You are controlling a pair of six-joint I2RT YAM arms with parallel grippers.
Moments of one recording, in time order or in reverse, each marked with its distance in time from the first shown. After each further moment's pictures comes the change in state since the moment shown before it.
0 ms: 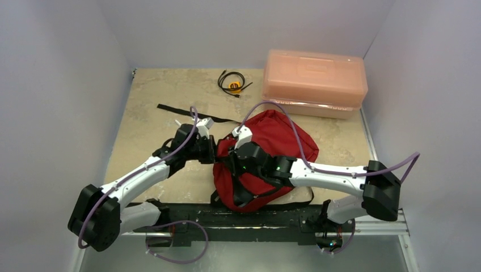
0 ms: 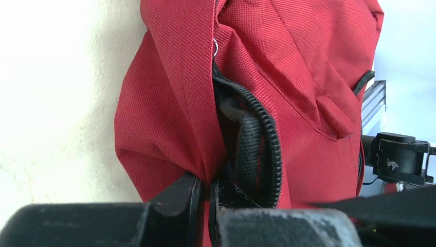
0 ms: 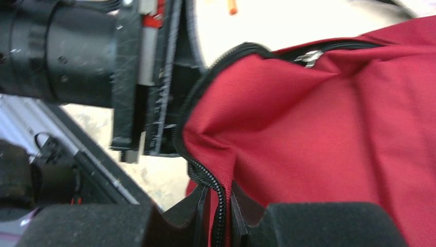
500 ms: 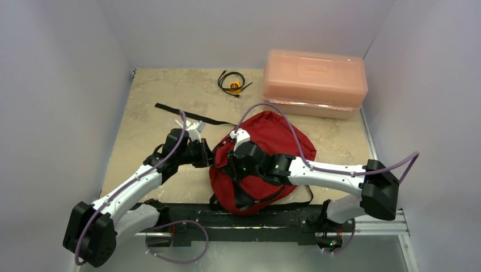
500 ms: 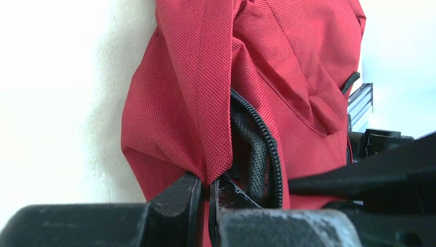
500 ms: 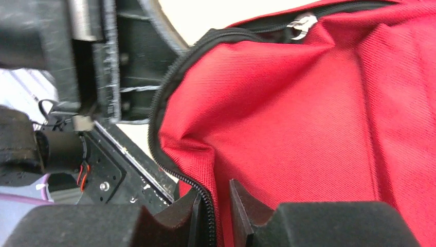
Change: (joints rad) left arm 0.076 -0.127 -0.085 0.006 0.071 -0.013; right arm -0.010 0.048 0.069 -0.134 -0.190 0.026
